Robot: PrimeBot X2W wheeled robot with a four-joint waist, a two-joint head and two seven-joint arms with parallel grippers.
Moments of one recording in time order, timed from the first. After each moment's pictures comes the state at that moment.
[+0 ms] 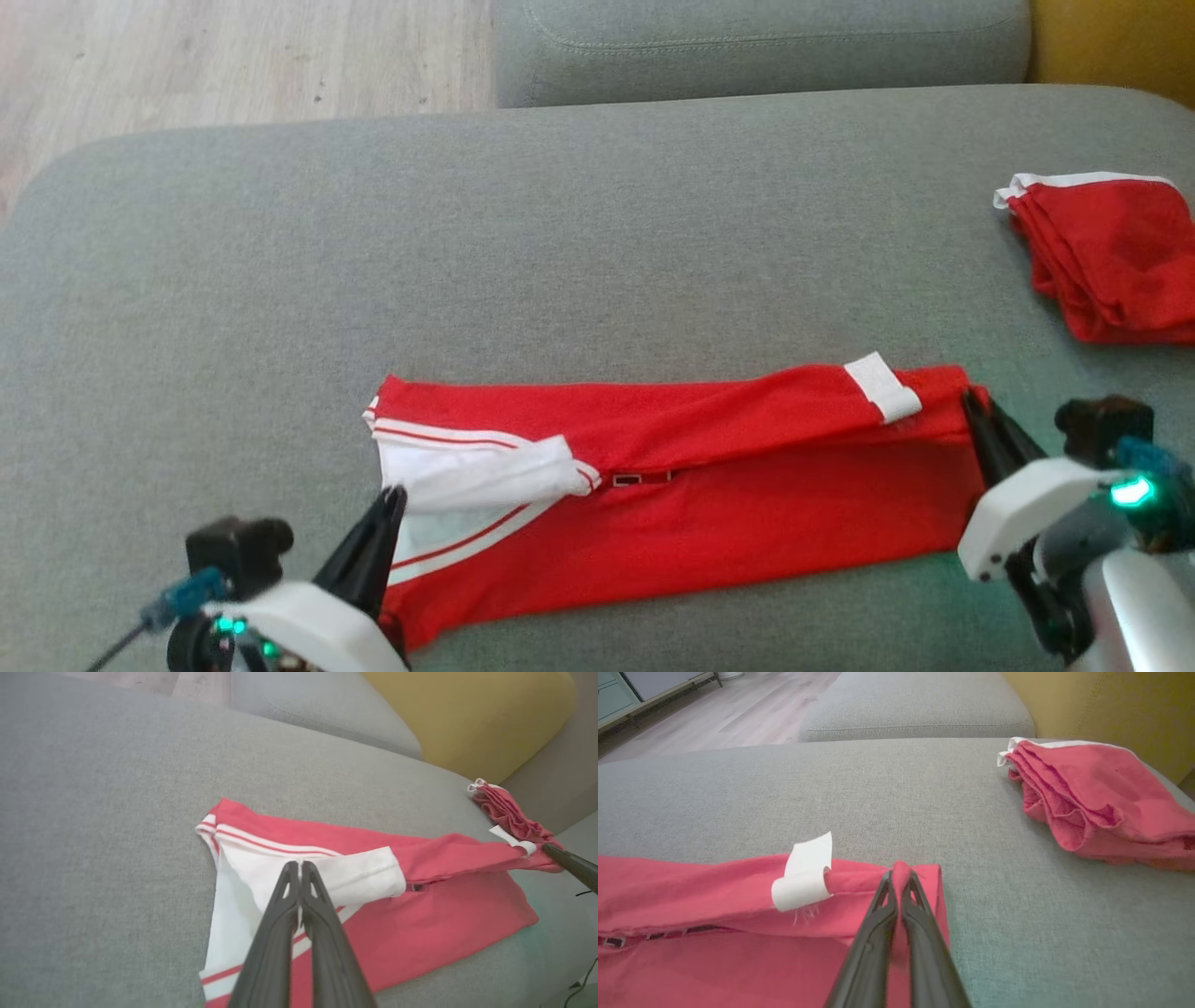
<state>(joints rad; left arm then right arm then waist) -0.01 0.52 -0.60 -0.13 -0.87 0.19 0.11 -0.12 -0.21 0.06 0.32 0.23 0.12 0.14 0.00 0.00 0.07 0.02</state>
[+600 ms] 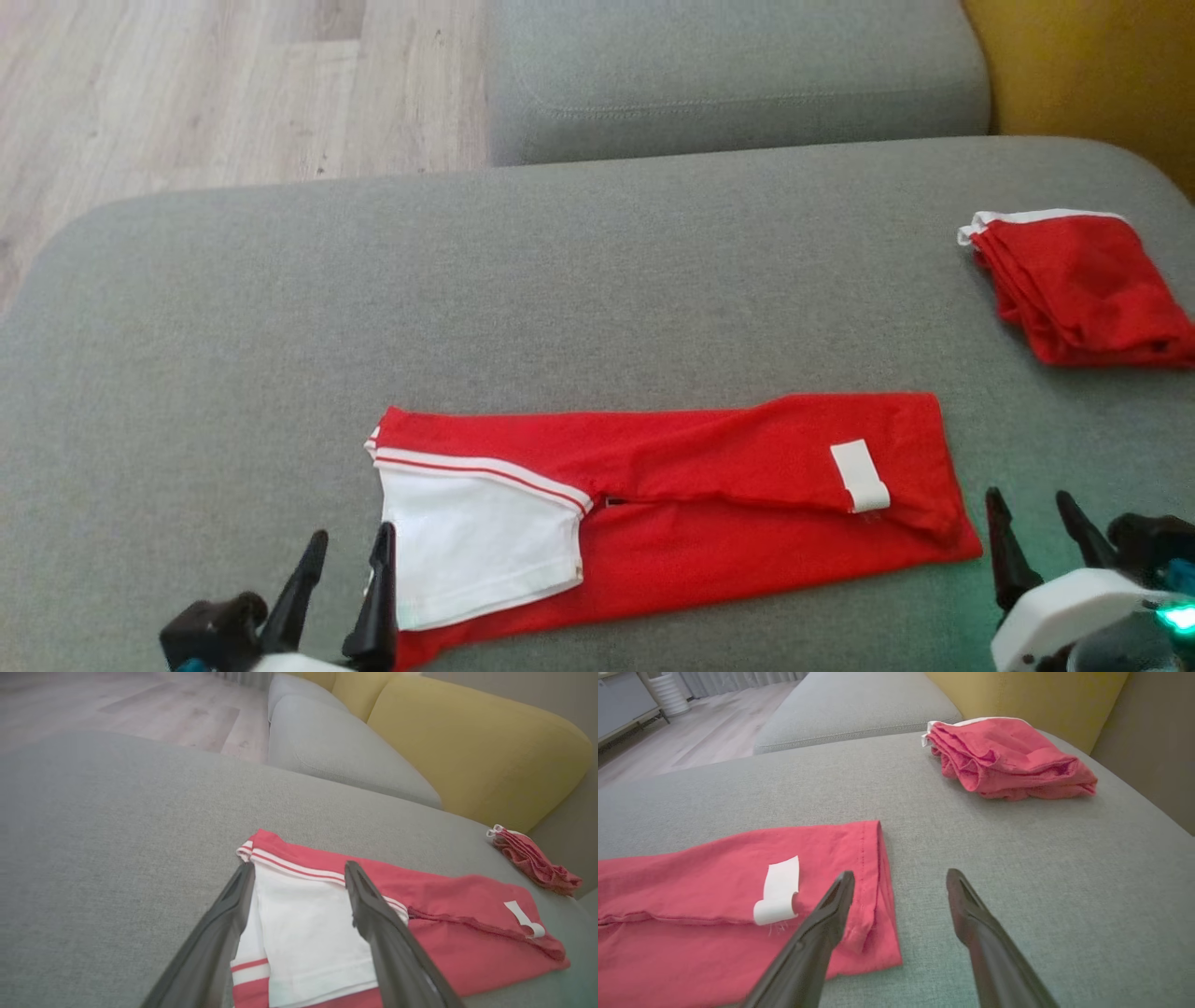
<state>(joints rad) 0.13 0.47 -0.57 -0.11 -0.83 0.29 -0.08 0.11 -0.09 -0.13 0.22 0.16 0.12 0.10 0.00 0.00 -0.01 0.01</state>
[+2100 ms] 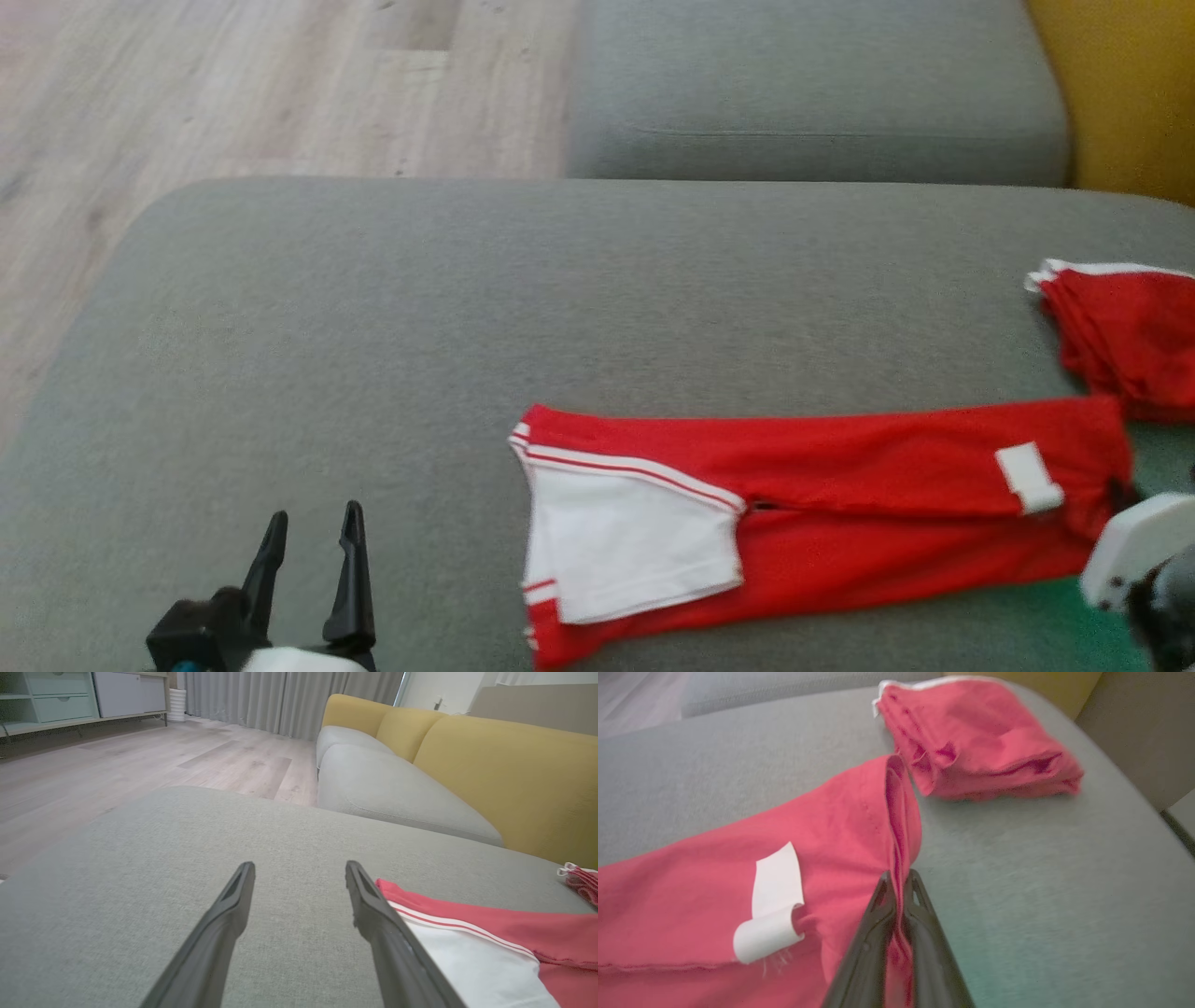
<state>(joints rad) 0.11 0.47 -0.55 -0.10 -0.74 0.40 -0.15 -0.13 -0.22 -0.26 0.56 0.16 0.12 0.29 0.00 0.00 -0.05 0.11</state>
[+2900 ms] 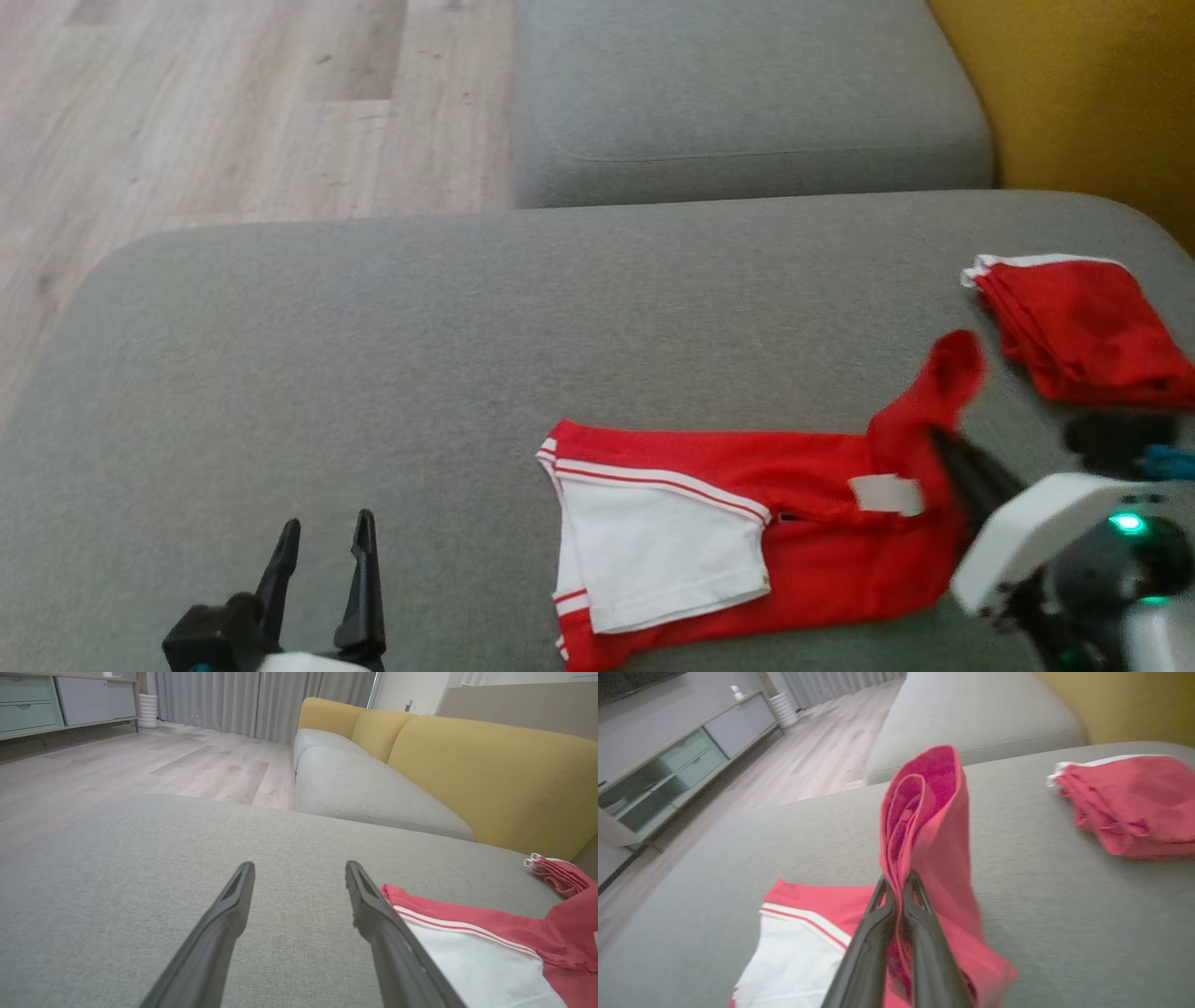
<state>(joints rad) 0.10 0.45 -0.57 -0.07 -0.74 0.39 -0.16 0.07 -0.11 -0.04 -0.11 0.42 0.12 0.56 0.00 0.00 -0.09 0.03</state>
